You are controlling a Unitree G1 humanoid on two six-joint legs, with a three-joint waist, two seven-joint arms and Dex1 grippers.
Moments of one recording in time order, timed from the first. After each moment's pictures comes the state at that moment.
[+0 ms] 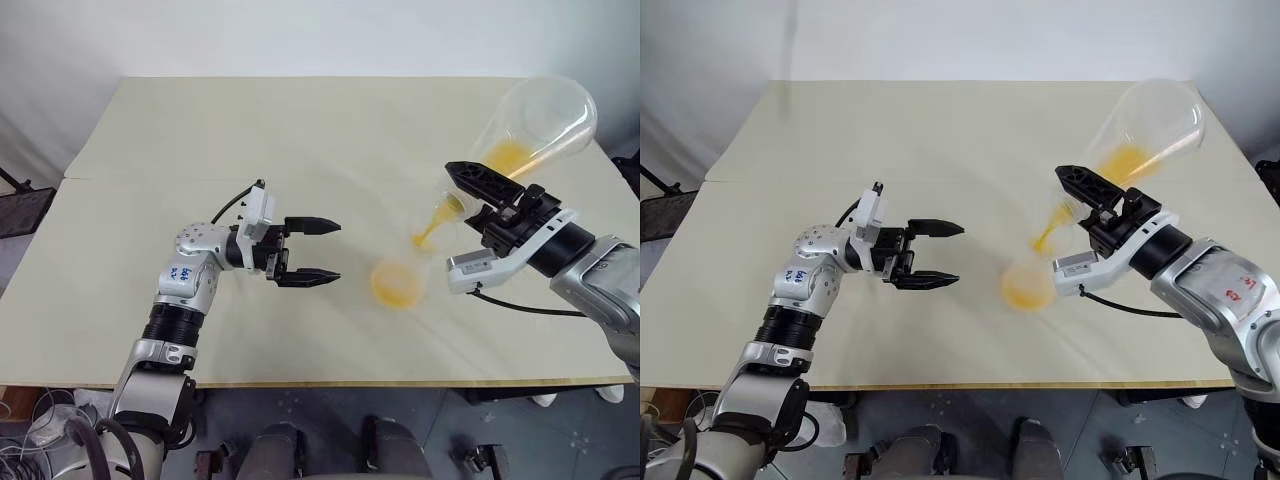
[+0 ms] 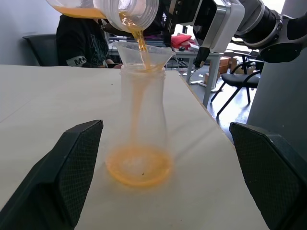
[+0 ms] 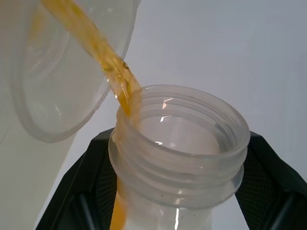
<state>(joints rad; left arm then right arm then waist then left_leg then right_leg) -0.74 0.36 -0.05 0.36 -0.44 0.14 -1.37 -0.30 -0.96 -0.13 -0.46 -0.83 -0.36 0.39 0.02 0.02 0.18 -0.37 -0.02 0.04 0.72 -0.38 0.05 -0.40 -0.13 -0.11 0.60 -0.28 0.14</state>
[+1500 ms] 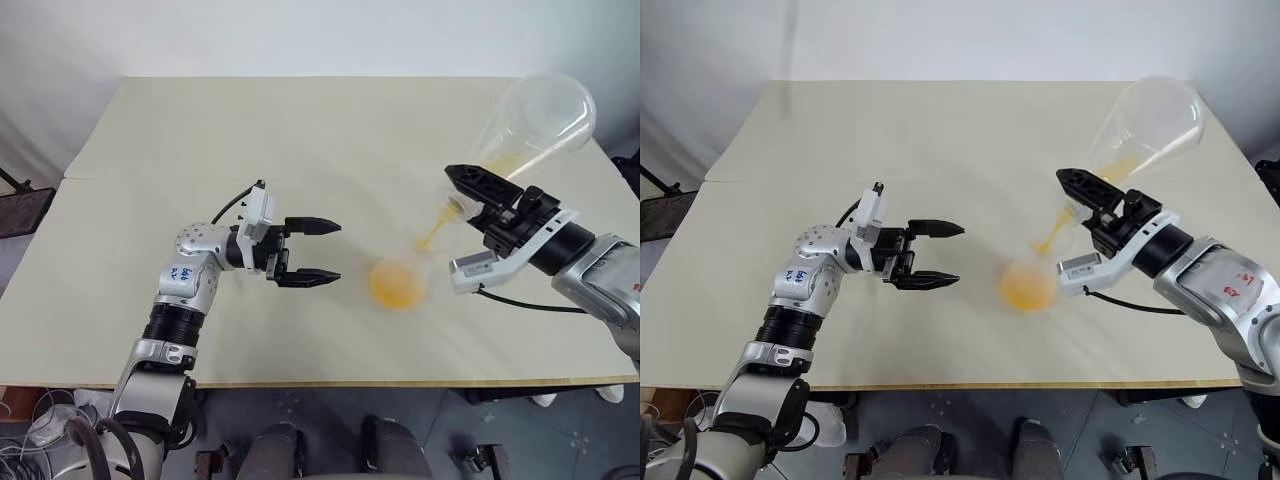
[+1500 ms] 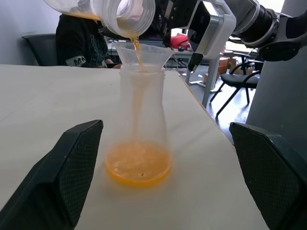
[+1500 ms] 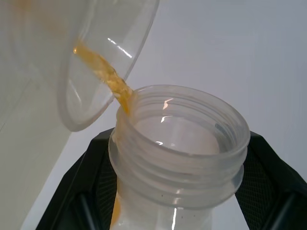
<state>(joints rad) -0.74 0.36 -0.05 0.37 -0.44 0.14 -1.37 -0.30 -0.98 -0.13 -0.40 -0.87 -0.43 0.33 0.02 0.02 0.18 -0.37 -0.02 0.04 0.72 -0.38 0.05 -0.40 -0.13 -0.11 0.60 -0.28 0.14</state>
